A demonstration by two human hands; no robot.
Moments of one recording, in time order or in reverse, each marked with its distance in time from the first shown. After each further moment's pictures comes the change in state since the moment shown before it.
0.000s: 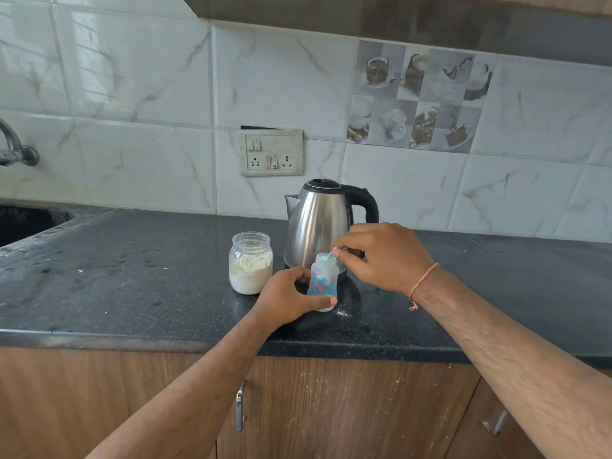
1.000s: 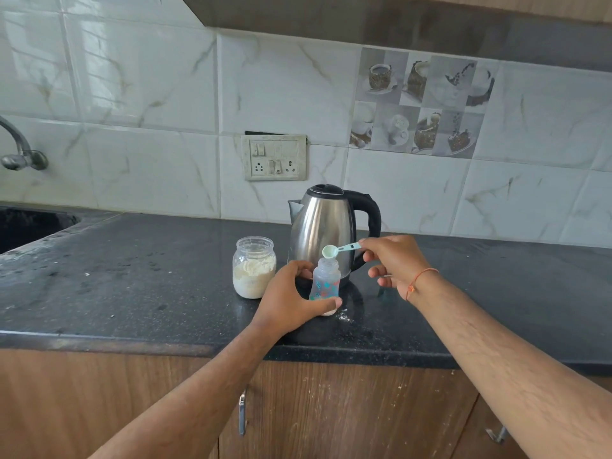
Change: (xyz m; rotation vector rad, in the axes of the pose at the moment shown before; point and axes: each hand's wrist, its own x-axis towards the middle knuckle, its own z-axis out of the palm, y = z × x) left_hand -0.016 0.010 -0.003 -0.056 0.165 0.057; right_hand 0.005 0.007 0.009 1.011 -0.004 1.130
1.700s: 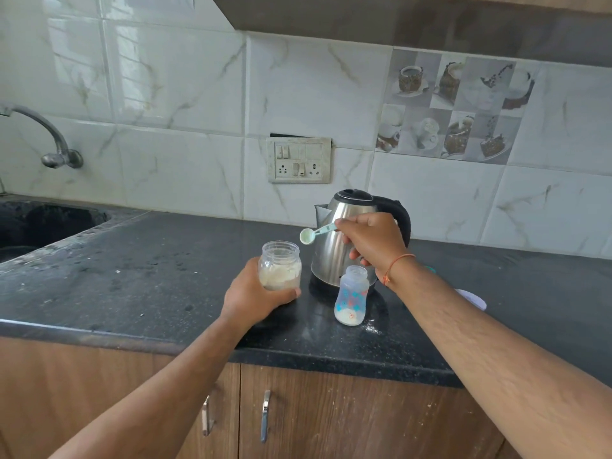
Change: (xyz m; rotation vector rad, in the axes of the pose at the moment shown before) left_hand 0.014 -0.053 -0.079 0.100 0.170 -0.252; right_hand 0.015 -0.038 0.076 -0.142 -0.041 -0.317
